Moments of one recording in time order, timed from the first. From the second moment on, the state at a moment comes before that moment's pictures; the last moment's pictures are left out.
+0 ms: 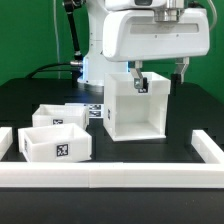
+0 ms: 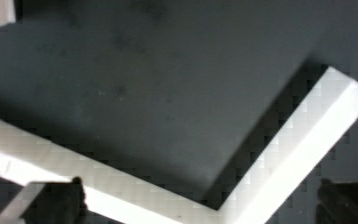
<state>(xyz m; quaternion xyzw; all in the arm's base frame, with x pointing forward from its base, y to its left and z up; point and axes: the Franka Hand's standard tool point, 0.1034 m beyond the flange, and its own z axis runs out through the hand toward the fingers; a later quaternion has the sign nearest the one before) 0.551 0.063 0.125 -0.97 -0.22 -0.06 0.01</state>
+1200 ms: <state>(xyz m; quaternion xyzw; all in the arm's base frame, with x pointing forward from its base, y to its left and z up) 0.473 0.077 0.134 -1.00 0.03 -0.04 0.03</state>
